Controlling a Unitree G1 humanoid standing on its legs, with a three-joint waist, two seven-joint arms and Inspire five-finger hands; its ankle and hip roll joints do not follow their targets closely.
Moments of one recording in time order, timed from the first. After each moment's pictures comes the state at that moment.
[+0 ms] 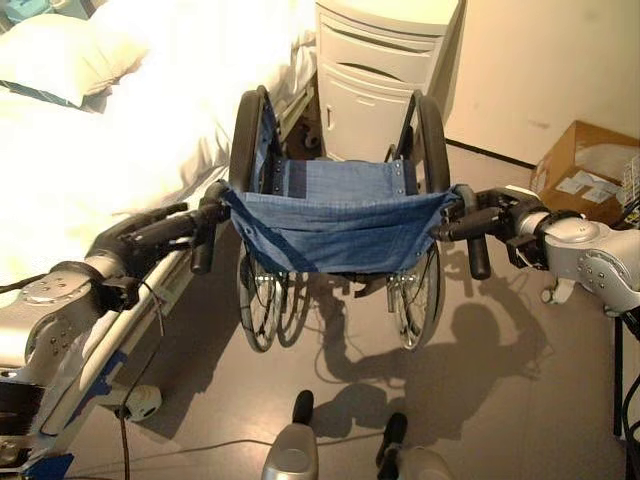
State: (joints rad) left arm -0.19 1.08 0.21 0.04 -0.82 0.55 -0.01; right arm -0.81 -1.04 0.48 0.06 0.87 0.75 -0.15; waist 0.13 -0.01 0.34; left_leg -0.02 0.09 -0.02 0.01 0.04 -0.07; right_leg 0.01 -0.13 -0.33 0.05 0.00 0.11
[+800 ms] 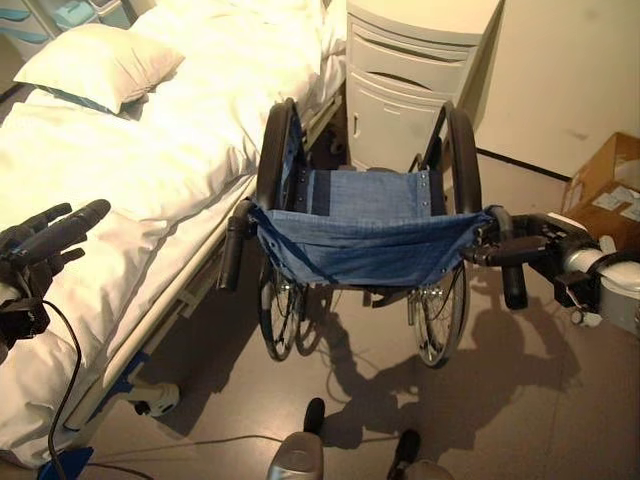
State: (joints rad) left arm 0.12 1.07 0.56 0.04 -0.78 0.53 0.00; right arm -0.26 -1.11 -0.01 -0.18 0.93 0.69 -0.12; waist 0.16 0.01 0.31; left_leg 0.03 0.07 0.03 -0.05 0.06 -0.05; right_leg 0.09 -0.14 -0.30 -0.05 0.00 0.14
